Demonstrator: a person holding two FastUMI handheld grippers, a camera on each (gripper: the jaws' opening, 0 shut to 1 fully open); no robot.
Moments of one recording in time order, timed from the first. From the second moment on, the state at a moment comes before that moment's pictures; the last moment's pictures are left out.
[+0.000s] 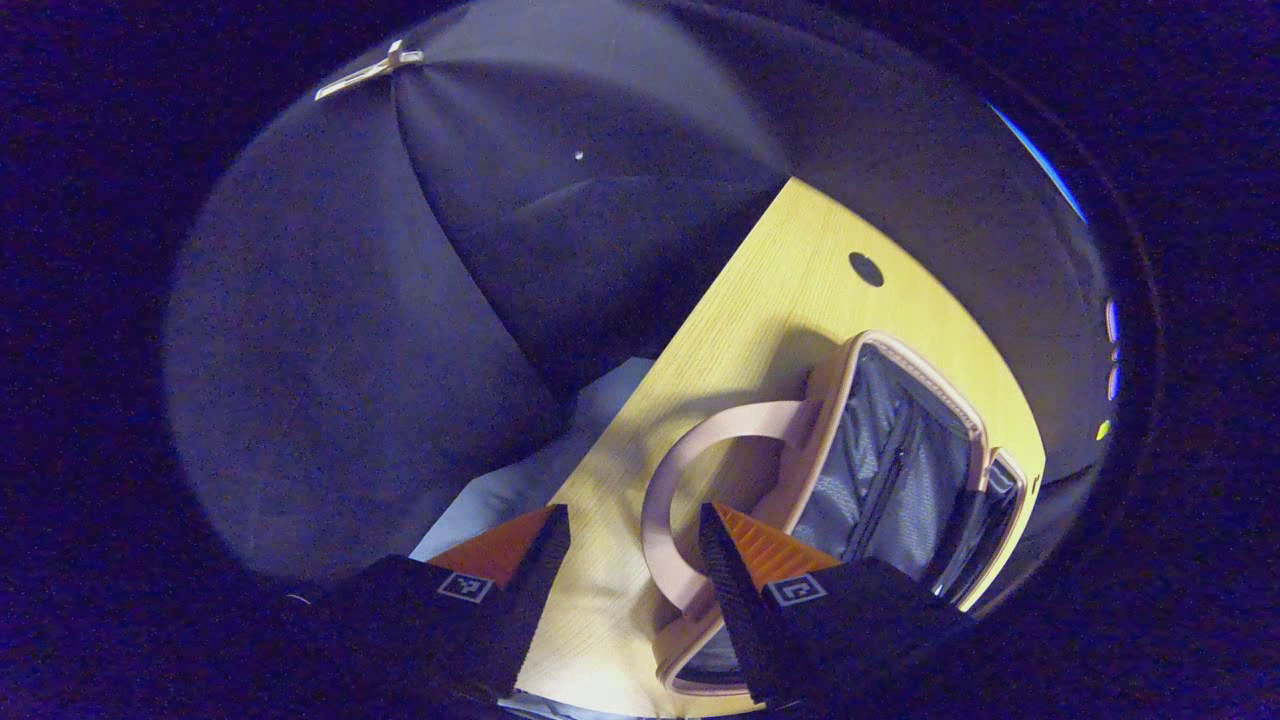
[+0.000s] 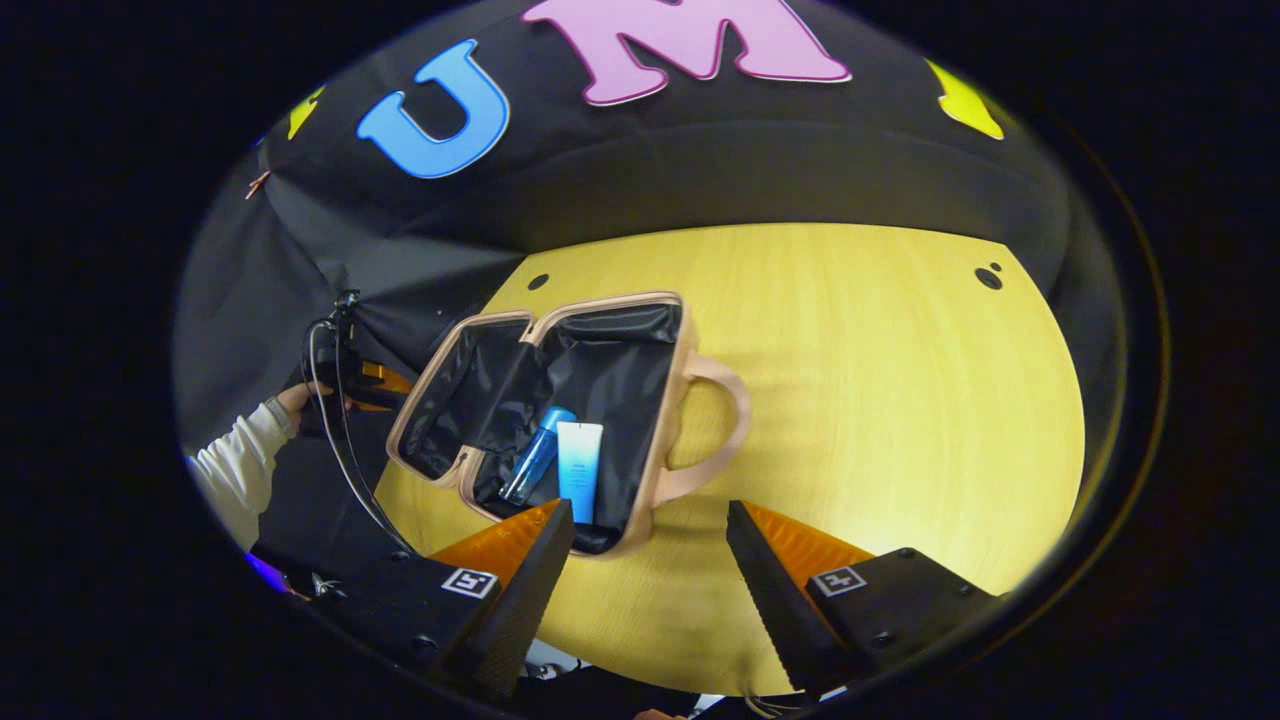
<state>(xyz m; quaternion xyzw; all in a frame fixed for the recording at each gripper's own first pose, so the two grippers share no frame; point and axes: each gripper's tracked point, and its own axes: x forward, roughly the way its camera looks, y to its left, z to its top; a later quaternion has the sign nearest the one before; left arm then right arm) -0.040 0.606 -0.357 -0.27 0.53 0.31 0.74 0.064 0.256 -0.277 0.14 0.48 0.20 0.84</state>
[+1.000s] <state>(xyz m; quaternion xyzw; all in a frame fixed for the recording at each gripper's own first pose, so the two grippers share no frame) 0.127 0.239 -0.063 -0.11 0.38 0.05 0.92 0.008 0.102 -0.222 0.14 0.39 0.22 0.88</state>
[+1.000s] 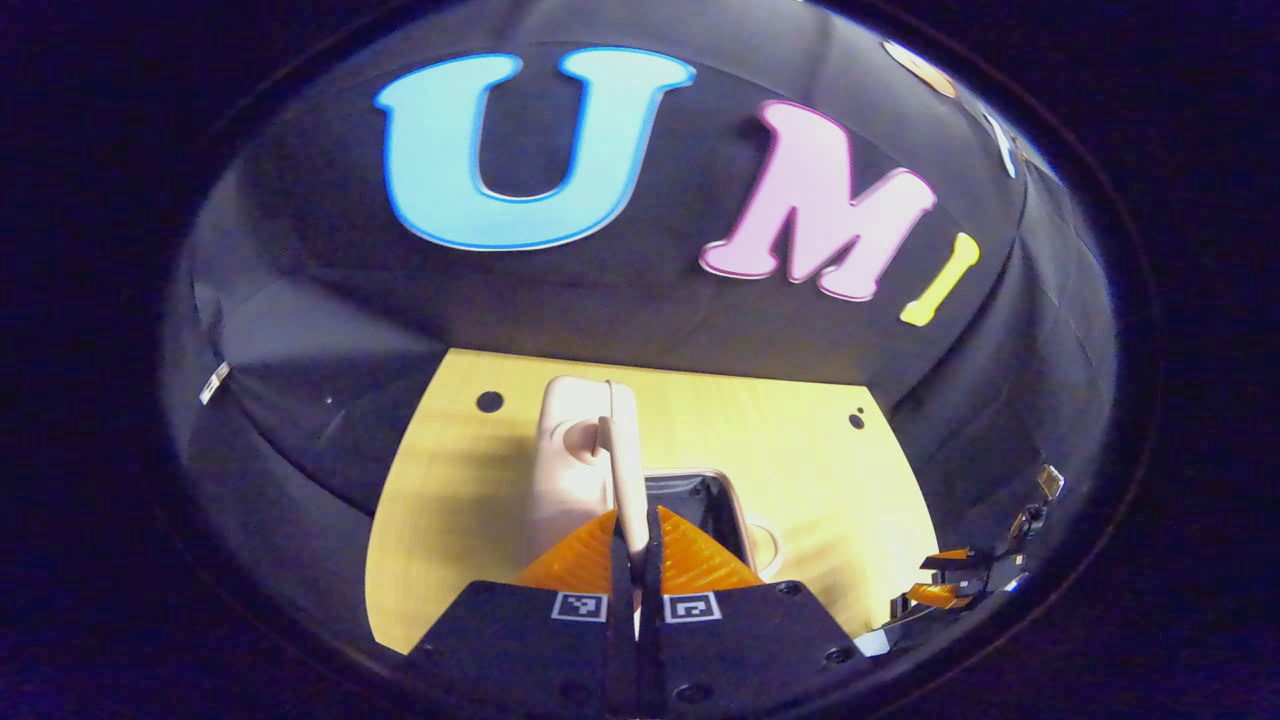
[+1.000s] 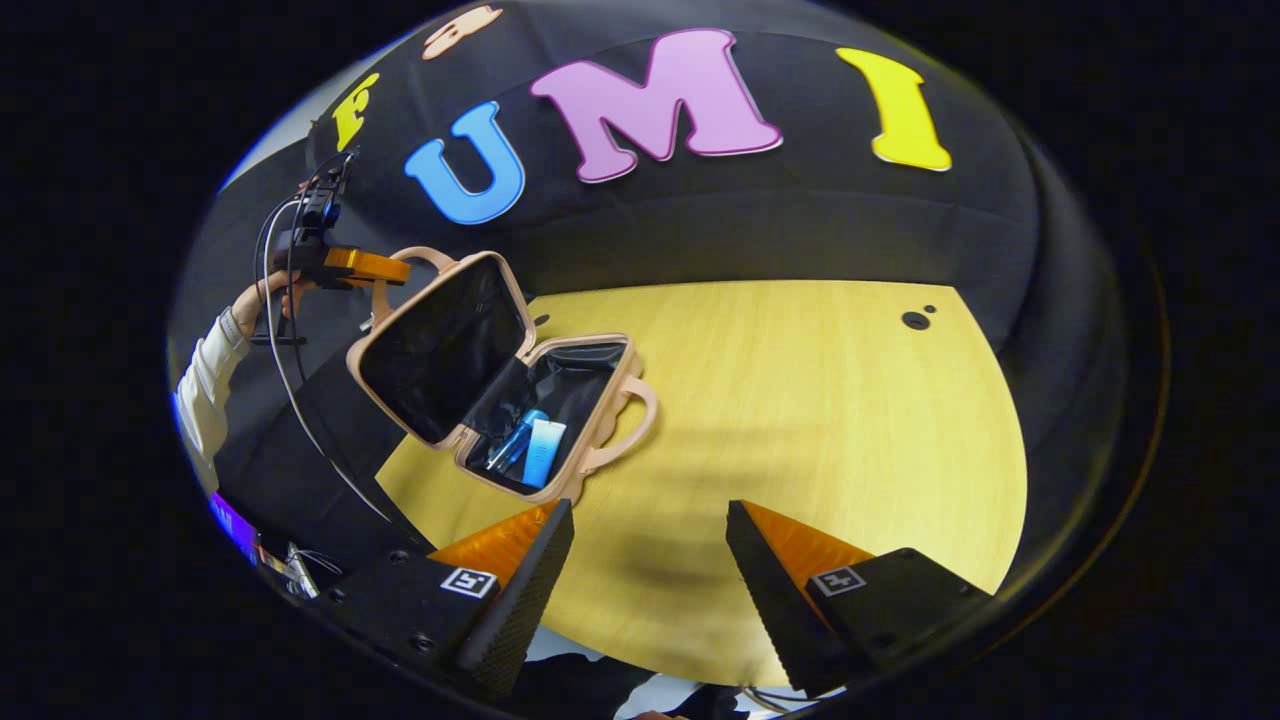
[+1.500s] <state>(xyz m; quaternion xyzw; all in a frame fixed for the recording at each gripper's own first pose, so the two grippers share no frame) 0.189 0.056 -0.260 -0.03 0.50 -0.01 0.87 -0.051 -0.037 -0.231 0.17 0.39 0.09 0.90</state>
